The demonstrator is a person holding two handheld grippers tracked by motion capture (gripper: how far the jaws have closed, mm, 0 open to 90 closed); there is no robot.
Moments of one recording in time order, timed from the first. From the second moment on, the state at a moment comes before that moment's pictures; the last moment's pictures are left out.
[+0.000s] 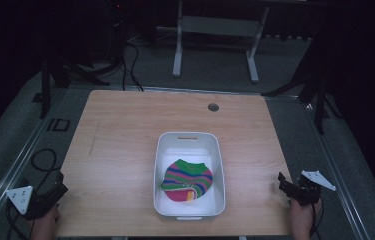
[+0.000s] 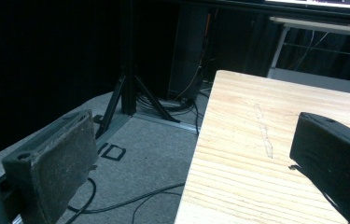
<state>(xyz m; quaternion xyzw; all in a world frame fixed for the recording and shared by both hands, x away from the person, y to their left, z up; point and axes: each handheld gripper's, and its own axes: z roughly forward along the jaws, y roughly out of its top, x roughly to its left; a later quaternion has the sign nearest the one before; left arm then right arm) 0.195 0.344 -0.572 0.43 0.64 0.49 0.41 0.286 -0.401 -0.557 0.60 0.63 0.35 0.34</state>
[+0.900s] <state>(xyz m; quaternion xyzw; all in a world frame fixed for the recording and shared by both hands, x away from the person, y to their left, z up) 0.196 0.344 -0.571 0.43 0.64 0.49 0.41 0.293 -0.417 -0.558 0.53 0.74 0.36 0.22</state>
